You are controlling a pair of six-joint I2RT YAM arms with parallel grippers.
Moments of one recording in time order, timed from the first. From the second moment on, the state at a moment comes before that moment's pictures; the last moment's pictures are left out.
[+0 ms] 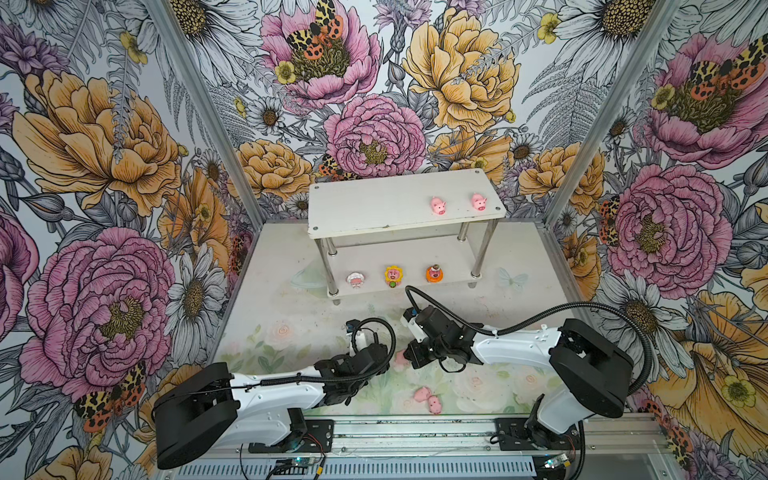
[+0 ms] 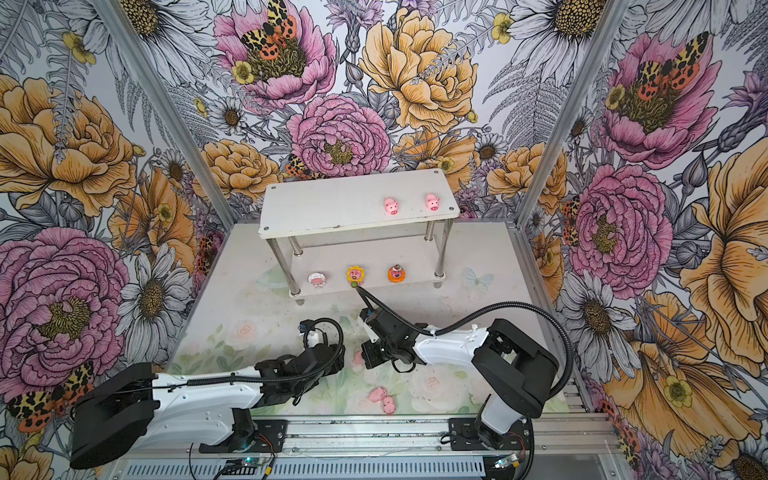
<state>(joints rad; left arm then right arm) -1.07 1.17 0.36 -0.04 -0.48 -1.12 0.89 1.61 0.76 -0.12 -0.27 0.49</state>
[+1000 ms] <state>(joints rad) -1.05 1.16 0.36 -0.04 -0.47 -1.11 0.94 1.69 0.72 0.06 -0.31 0.59</state>
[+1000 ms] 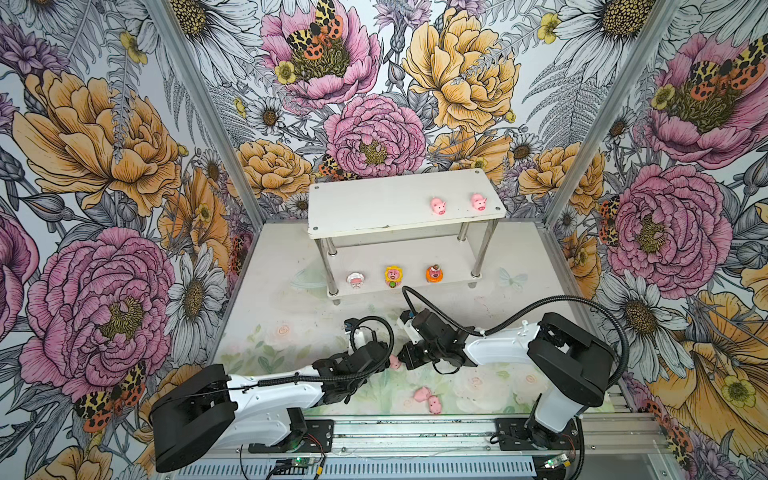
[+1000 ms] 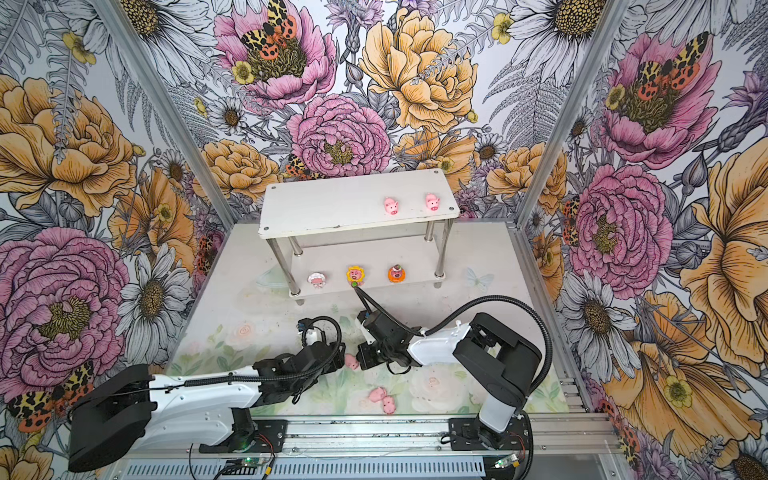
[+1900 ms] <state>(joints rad) -1.24 1.37 0.51 -0.19 -0.52 -1.21 0.75 1.24 0.53 -0.15 -0.13 0.61</state>
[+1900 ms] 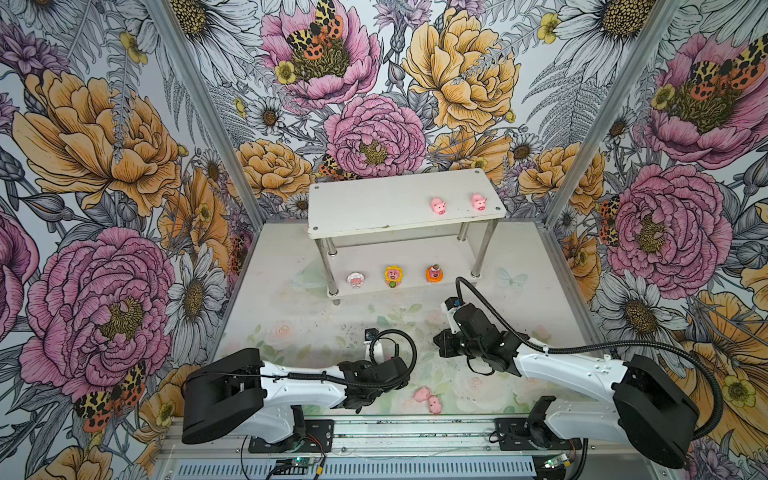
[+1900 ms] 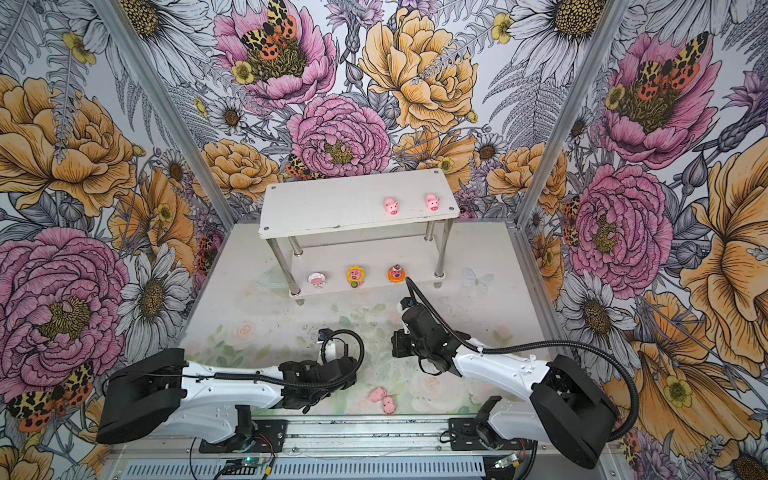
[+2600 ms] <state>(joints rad) -1.23 1.17 0.91 -0.64 -0.62 -1.14 0.73 1.24 0.53 -0.18 -0.12 0.52</state>
